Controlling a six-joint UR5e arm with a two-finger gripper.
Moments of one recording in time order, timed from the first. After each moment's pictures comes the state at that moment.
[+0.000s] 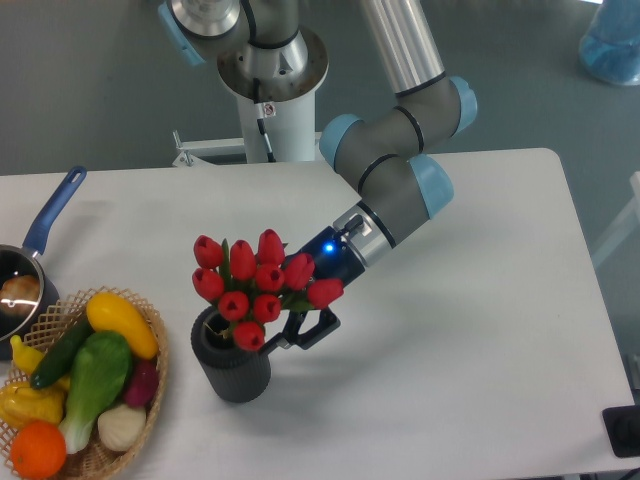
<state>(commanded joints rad) 2.58 -2.00 -1.85 -0.69 0.27 1.44</state>
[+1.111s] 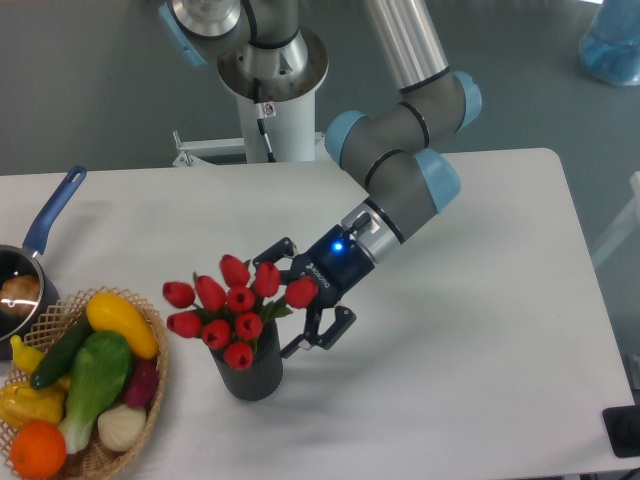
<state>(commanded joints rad) 2.62 -1.95 -1.86 -0.70 0.49 1.39</state>
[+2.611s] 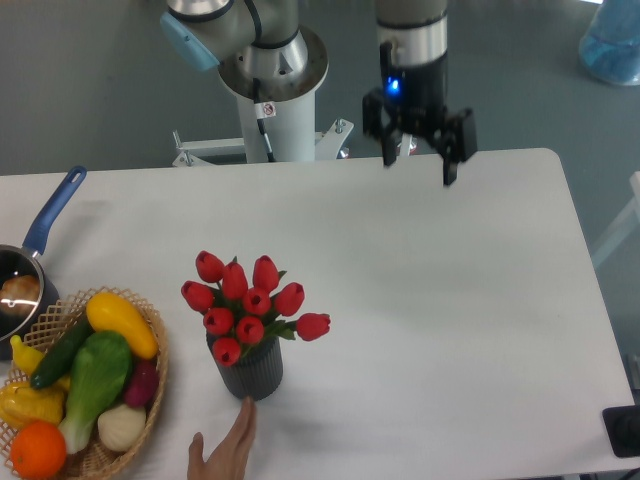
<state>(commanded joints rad) 2.79 -1.41 -1.74 -1.38 1.54 1.61</state>
